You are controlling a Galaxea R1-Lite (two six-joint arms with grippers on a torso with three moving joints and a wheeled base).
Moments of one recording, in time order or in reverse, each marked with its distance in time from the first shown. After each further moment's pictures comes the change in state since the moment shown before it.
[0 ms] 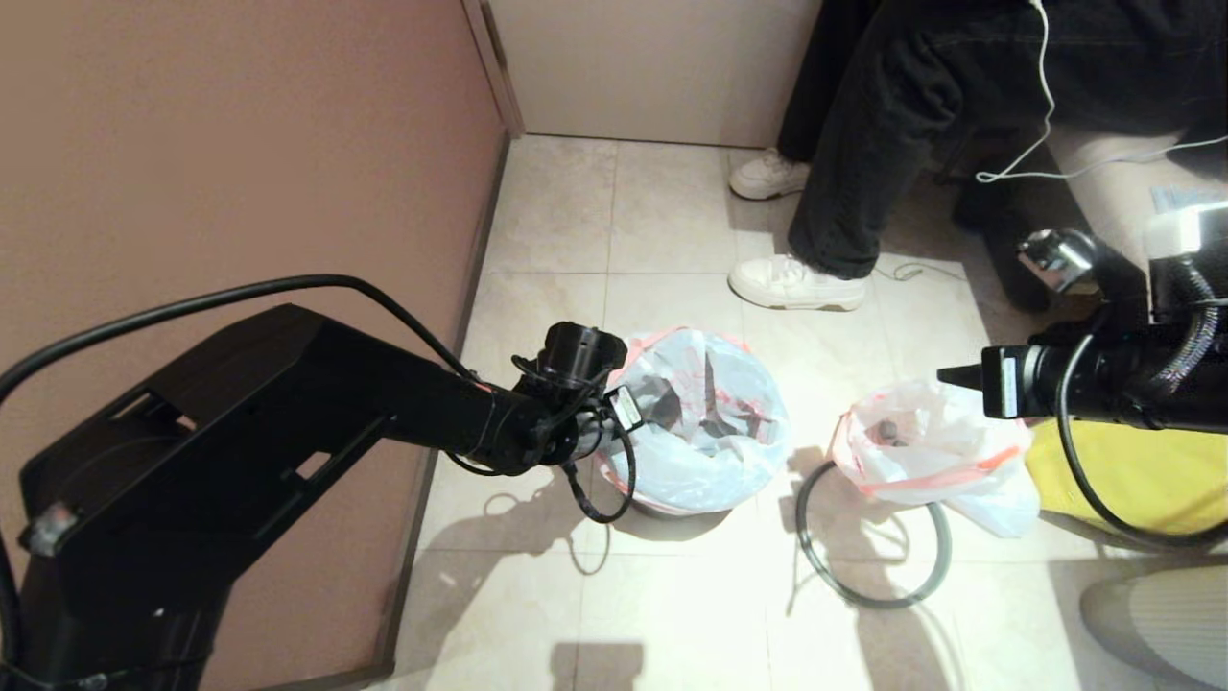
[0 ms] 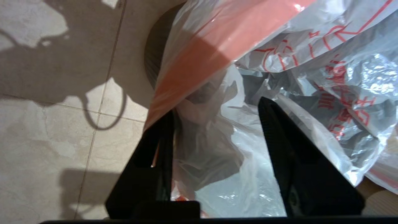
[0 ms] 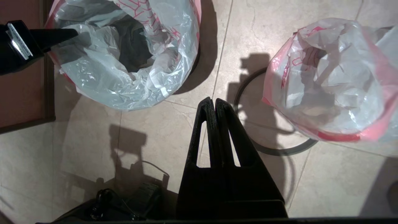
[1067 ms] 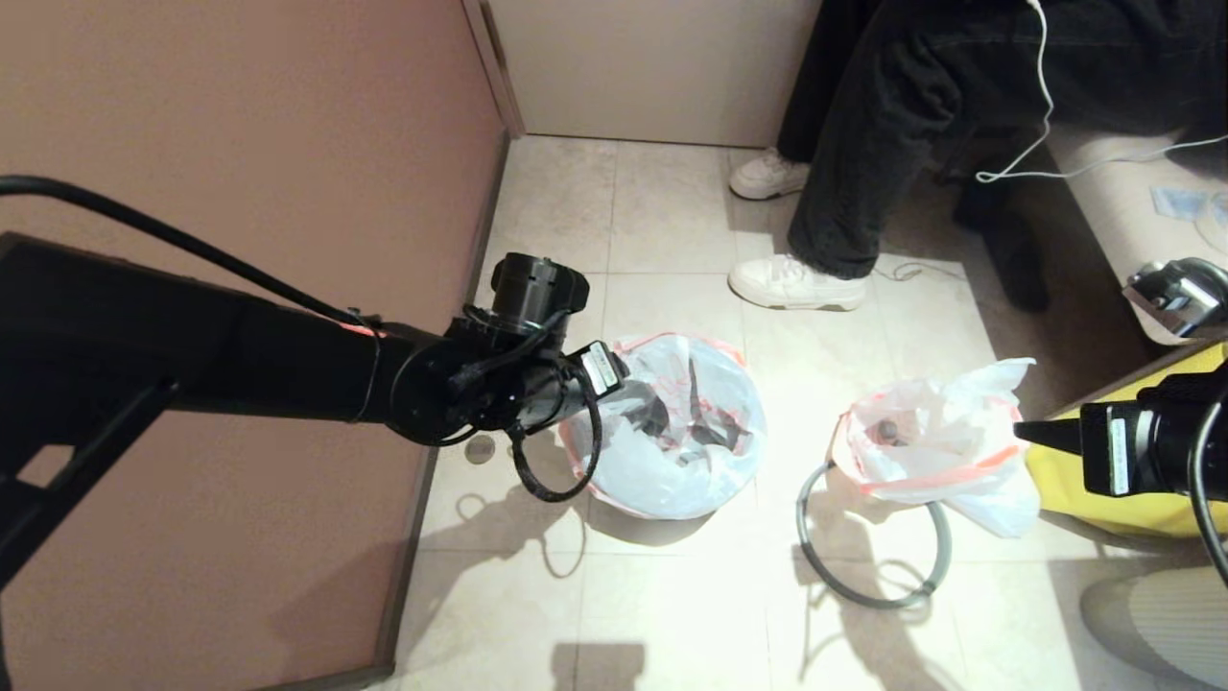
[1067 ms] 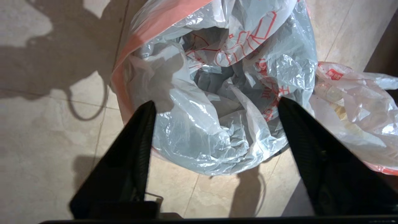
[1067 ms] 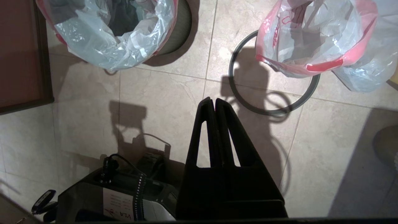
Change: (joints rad) left arm -0.020 -0.255 0.079 0.139 -0.004 0.025; right arm 0.061 -0.252 0.136 0.170 -0.103 0.053
